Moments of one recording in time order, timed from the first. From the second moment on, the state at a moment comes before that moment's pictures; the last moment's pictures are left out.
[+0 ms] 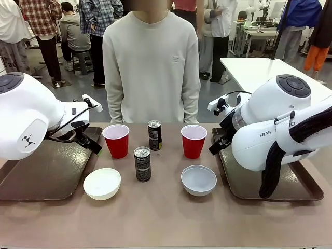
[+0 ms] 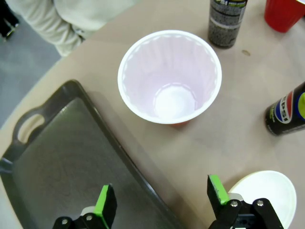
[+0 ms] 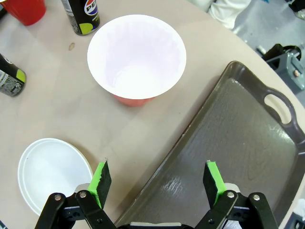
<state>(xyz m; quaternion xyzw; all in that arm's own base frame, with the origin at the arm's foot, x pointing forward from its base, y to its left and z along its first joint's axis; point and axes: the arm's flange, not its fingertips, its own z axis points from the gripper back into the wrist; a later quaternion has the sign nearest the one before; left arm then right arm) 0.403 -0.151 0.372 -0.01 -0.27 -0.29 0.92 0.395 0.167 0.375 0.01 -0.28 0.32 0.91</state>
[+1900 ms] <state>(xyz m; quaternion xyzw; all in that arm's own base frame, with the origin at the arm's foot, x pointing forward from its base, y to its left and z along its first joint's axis) 0.332 0.010 0.504 -0.28 -0.22 -0.13 0.93 0.333 -0.056 0.484 0.22 -0.23 0.15 0.93</state>
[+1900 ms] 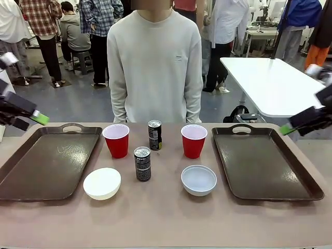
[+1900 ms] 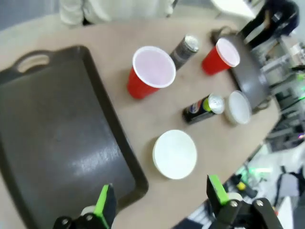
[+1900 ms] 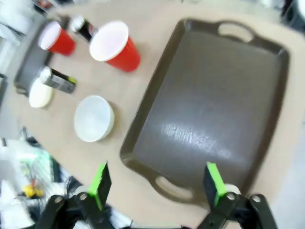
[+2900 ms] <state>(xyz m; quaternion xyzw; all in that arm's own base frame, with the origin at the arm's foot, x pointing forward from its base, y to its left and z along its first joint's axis) 0.298 0.105 0.500 -0.41 -0.25 -0.03 0.87 0.251 -0.177 0.481 0.35 -0.31 0.08 0.88</state>
